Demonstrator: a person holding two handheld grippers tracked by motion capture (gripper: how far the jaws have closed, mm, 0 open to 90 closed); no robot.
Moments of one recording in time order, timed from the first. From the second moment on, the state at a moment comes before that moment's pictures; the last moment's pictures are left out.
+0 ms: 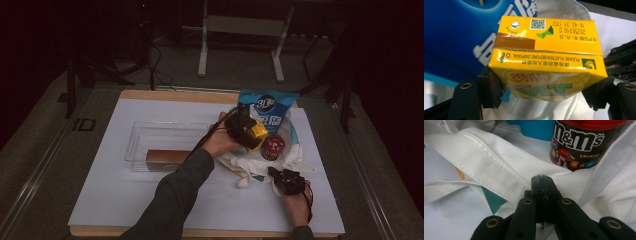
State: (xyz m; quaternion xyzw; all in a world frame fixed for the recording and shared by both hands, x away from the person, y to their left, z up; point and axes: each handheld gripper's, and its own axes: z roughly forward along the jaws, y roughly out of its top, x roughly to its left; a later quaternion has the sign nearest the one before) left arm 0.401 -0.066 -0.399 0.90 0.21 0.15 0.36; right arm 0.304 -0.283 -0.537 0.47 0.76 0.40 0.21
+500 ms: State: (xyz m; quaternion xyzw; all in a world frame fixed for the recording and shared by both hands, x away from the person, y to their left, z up) left arm 0.397 -0.035 -0.378 0.88 0.24 0.15 0.39; right arm 0.304 -0.283 -0.537 0.47 0.76 0.40 0.21
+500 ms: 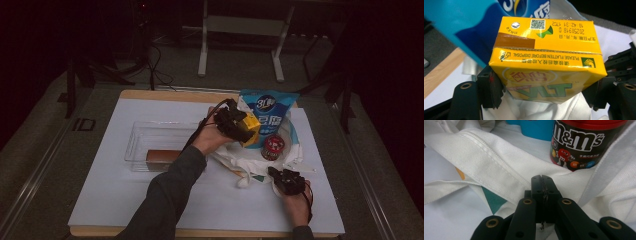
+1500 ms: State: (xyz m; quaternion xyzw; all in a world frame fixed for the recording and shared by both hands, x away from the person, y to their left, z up) left arm 0.388 0.035 -0.357 0.85 0.28 0.18 0.42; right arm 0.303 -0.283 -0.537 0.47 0.76 0.39 0.22
